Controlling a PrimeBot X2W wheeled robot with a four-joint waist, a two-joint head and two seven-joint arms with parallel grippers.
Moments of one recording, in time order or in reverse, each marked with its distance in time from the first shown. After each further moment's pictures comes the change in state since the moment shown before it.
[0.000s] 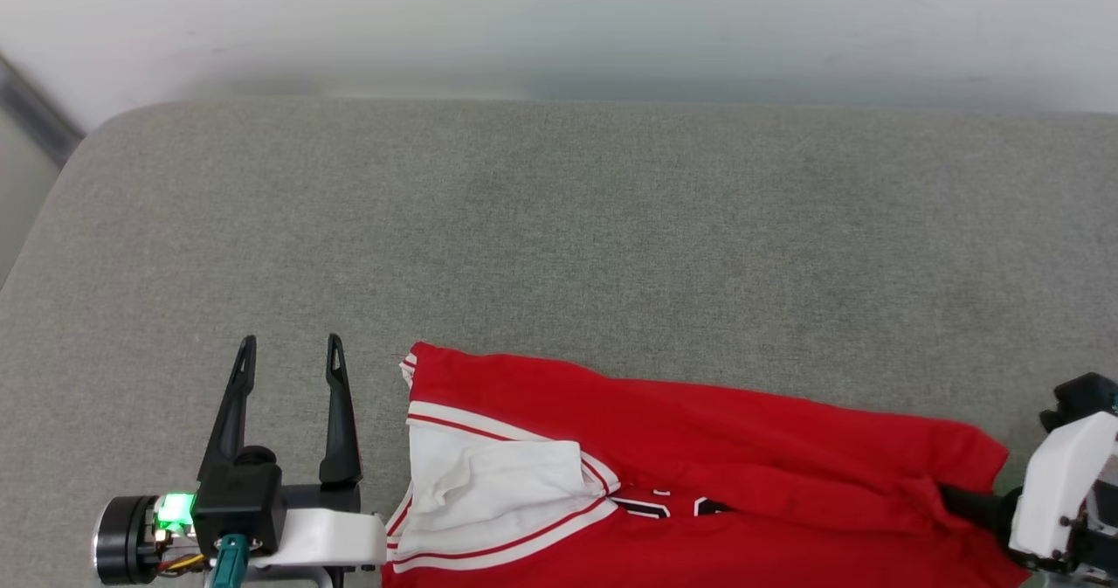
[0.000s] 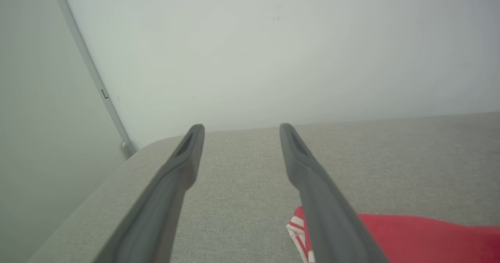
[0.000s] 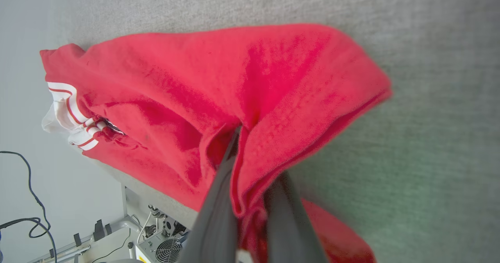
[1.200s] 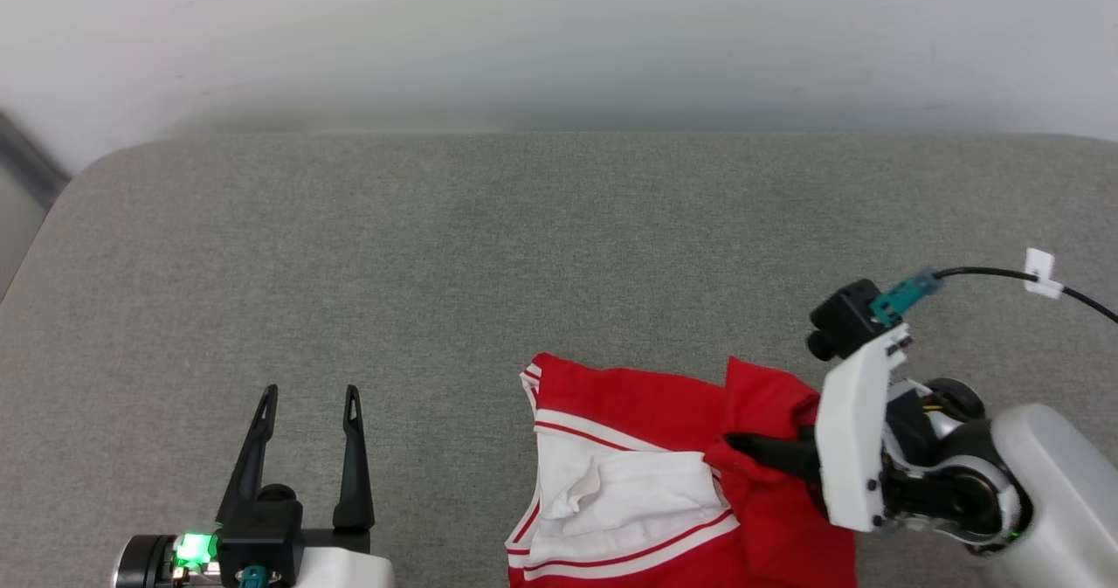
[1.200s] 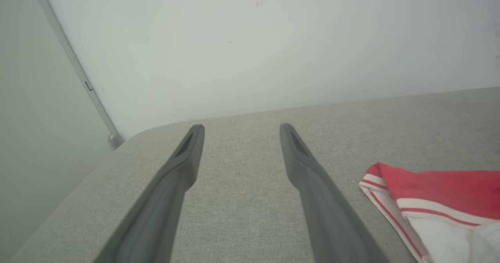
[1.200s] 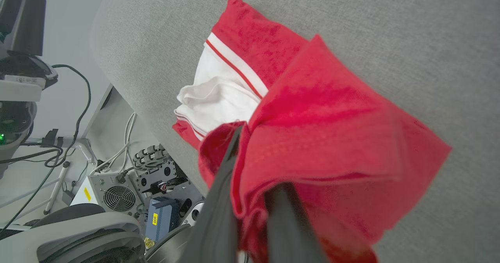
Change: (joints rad) left arm 0.078 -0.042 0.032 0.040 0.056 -0.067 0.000; right arm -0.153 0.146 0.141 -0.355 -0.267 0.000 0.221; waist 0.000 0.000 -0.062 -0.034
